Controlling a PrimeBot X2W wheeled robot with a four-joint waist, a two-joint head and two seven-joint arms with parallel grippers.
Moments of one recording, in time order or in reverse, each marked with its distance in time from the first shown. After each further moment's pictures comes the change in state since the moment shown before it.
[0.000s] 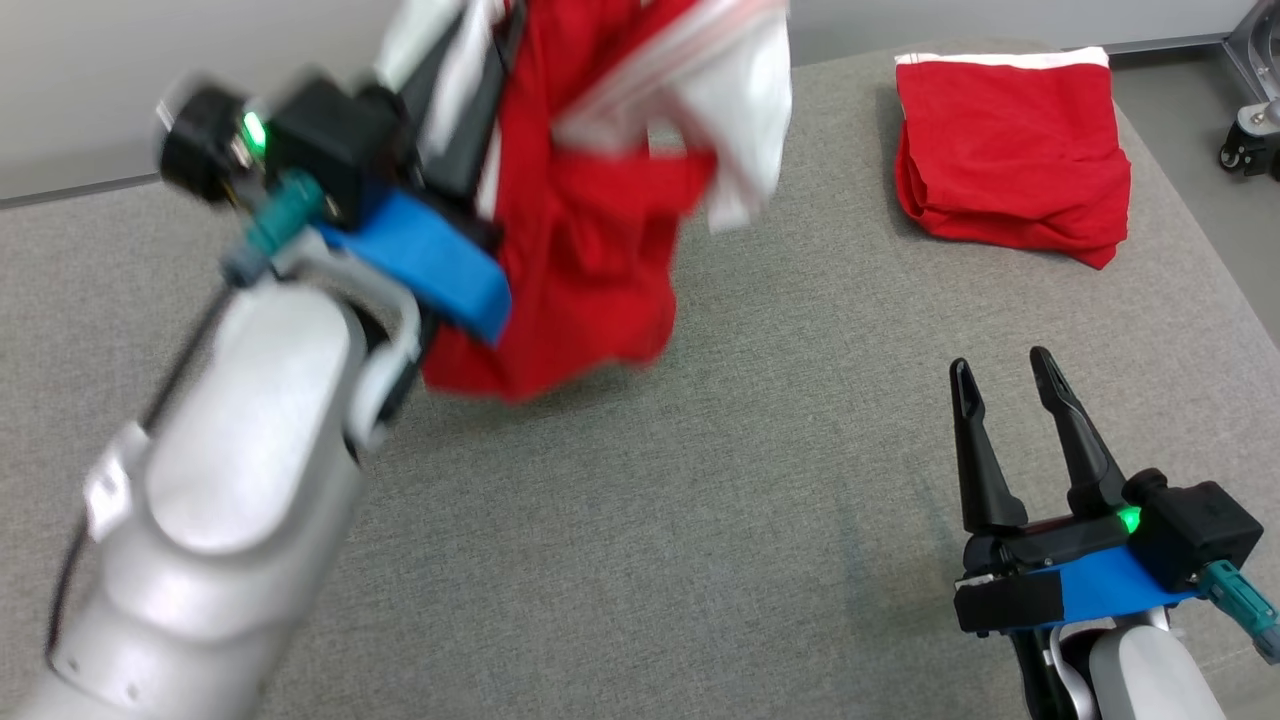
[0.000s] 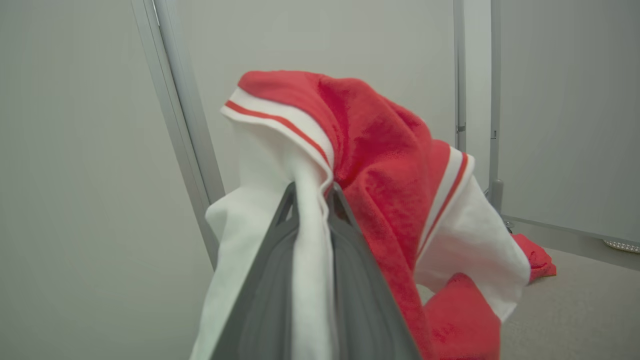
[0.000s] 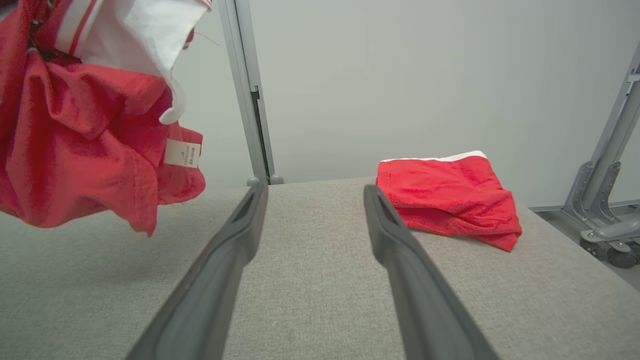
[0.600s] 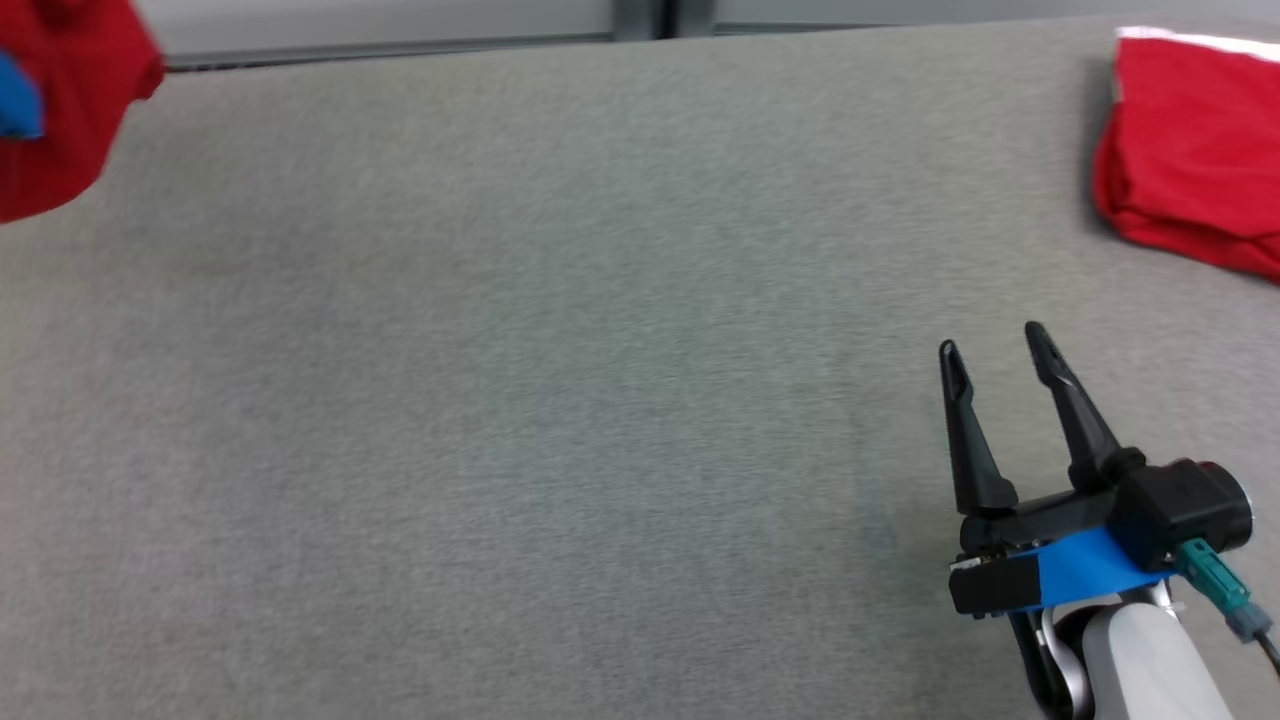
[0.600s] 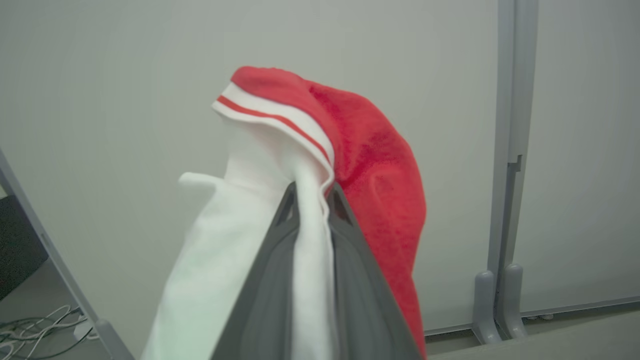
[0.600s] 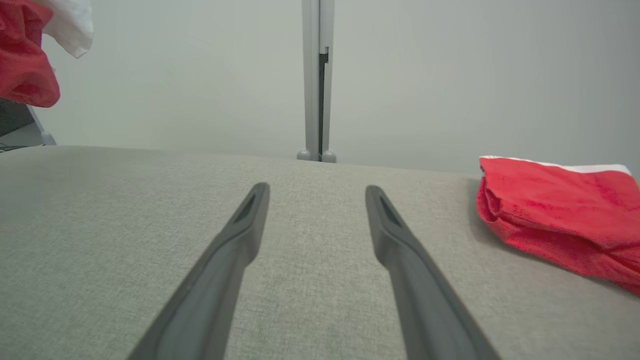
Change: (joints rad) left arm -0.221 0.210 0.305 0.459 0.027 -0.029 -0.098; right arm -0.042 -0.003 -0.012 0.003 -0.123 0.000 0.005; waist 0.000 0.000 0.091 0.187
